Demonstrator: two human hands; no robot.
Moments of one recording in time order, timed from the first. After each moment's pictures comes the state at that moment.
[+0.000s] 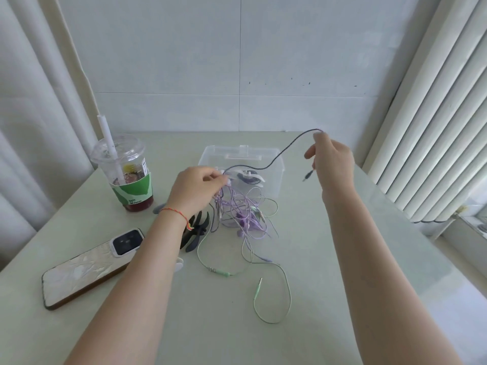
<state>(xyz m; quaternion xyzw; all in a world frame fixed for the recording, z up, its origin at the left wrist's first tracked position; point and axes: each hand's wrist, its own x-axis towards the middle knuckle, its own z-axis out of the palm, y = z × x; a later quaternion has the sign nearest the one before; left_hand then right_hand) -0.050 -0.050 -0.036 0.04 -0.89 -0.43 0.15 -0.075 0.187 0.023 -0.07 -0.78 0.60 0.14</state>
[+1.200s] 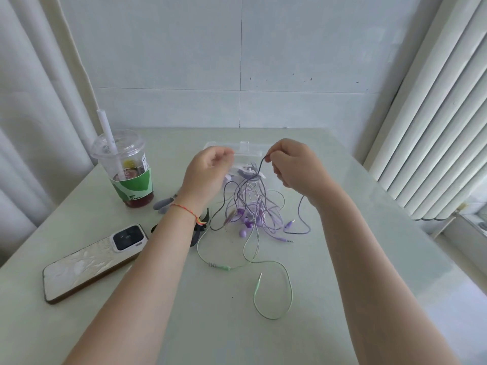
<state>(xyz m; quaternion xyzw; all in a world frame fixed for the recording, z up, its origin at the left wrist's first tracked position) -0.049 -0.026 -0.024 0.02 -0.79 -0.57 0.20 -0.066 0.154 0.021 0.14 -0.85 0.50 0.05</state>
